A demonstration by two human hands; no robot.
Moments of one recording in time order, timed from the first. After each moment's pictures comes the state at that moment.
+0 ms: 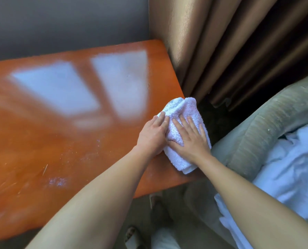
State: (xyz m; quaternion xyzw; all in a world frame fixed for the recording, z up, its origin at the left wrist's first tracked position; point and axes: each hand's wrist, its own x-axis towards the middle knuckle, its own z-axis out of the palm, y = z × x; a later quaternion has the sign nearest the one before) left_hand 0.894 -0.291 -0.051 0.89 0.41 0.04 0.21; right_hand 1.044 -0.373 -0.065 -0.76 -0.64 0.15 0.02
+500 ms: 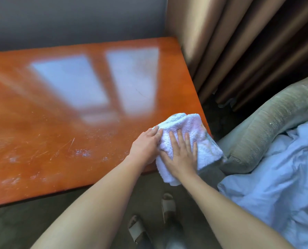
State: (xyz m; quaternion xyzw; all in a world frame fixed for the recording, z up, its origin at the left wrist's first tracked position) left_hand 0.803 -0.367 -0.031 0.84 0.47 -0.03 0.27; right_hand 0.931 -0.455 -0.061 -0.80 -0.58 0.15 0.03
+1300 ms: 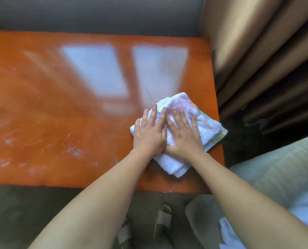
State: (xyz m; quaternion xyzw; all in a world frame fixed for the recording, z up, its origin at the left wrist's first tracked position) left_hand 0.848 -0.307 -0.053 0.74 0.64 0.03 0.18; right_hand 0.984 -0.321 -0.070 -0.62 -0.77 0.15 0.01
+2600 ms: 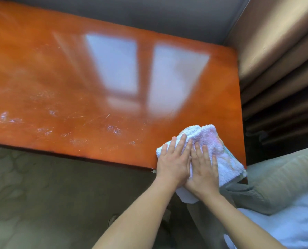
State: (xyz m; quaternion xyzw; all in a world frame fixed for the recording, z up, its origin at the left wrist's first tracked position) left_hand 0.806 -0.435 -0.061 0.78 0.57 0.05 0.23; right_hand 0.935 -0.465 -0.074 -0.67 -0.74 0.10 -0.02
